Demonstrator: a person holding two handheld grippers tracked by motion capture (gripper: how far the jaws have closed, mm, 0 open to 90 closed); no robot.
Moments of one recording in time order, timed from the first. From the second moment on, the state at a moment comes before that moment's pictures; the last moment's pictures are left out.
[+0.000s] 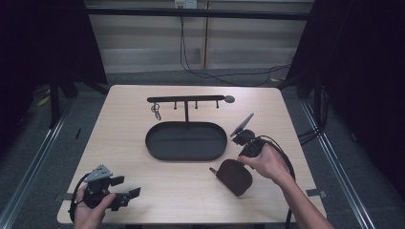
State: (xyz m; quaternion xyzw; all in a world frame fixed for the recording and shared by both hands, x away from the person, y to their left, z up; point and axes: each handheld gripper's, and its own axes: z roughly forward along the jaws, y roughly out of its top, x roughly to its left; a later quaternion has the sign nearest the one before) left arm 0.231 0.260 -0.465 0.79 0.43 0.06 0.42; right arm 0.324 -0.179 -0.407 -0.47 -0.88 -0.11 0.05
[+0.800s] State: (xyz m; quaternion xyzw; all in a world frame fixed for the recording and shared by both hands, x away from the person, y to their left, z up) left arm 0.232 0.261 -0.466 0.79 0.44 0.06 0.42; right arm 0.332 -0.190 -0.383 -0.49 -0.87 -0.10 0.02
